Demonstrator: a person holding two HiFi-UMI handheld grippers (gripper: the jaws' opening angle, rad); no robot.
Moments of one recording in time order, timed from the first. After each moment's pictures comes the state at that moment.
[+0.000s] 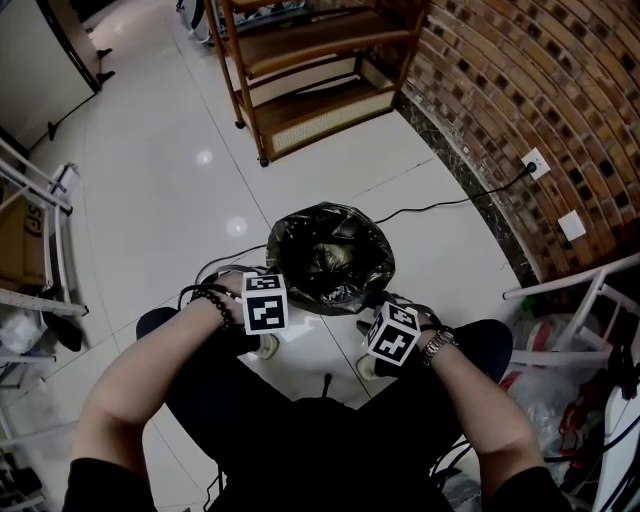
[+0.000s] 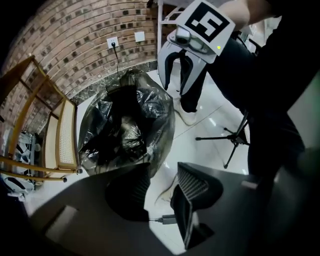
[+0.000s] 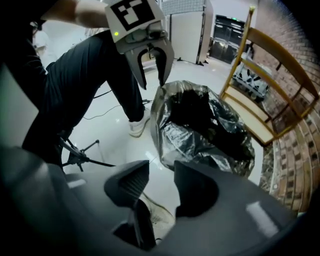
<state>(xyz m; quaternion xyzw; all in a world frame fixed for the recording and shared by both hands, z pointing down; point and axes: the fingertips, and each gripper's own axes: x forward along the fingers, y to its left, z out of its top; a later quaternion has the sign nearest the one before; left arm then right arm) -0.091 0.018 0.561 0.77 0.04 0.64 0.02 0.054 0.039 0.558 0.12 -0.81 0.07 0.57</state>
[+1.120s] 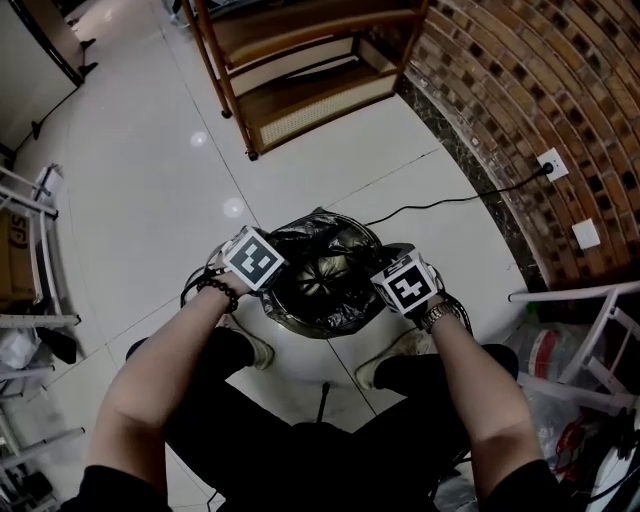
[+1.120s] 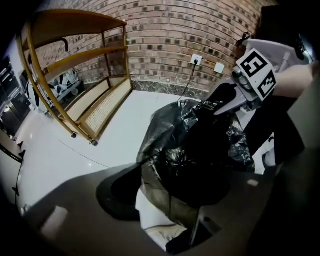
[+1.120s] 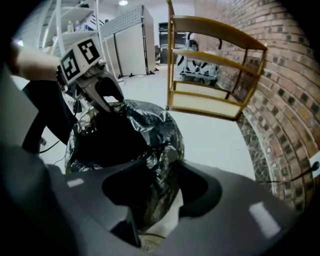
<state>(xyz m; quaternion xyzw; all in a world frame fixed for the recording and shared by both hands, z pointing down) -0.098 -0.157 0.577 0.78 -0.25 0.53 0.20 0.096 -0.137 0.574 0.34 -0.79 0.20 0.46</state>
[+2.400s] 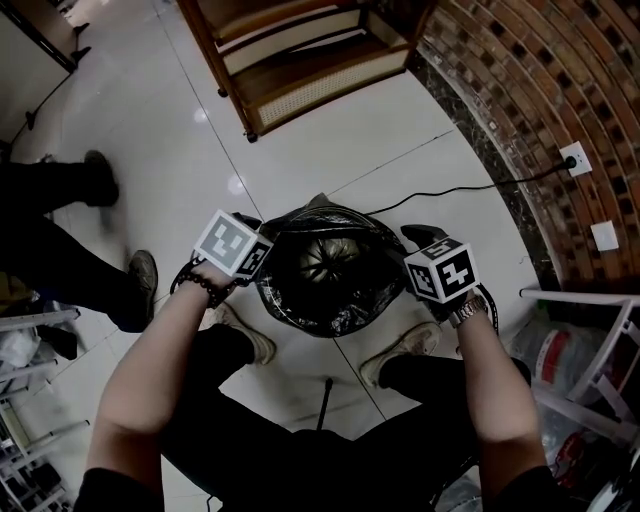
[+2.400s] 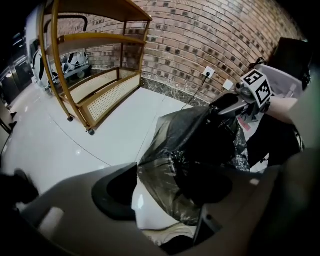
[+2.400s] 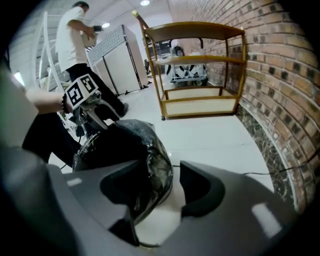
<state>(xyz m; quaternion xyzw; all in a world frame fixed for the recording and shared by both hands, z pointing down) -0.098 -0.180 0.580 0.80 -0.25 0.46 0.30 0.115 -0.173 0.562 0.35 -0.81 0.27 0.37</state>
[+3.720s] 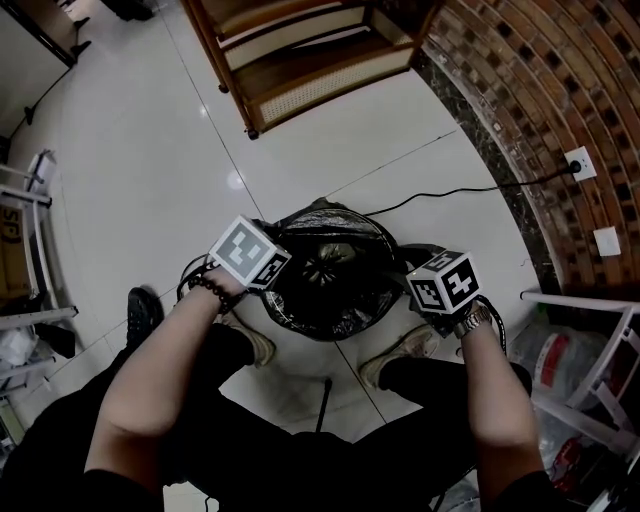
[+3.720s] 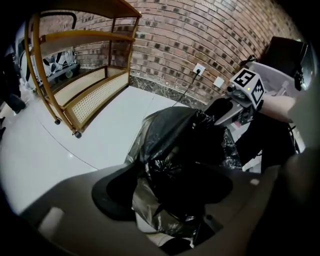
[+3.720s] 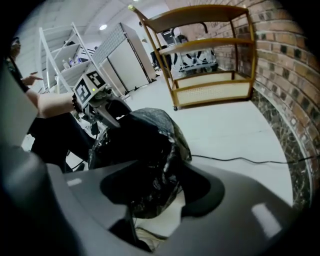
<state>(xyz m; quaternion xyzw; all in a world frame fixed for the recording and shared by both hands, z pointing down) -0.068 -0.166 0.584 0.81 -0.20 0.46 0.30 0.099 -0.139 0.578 0.28 -0.82 0.33 0.38</state>
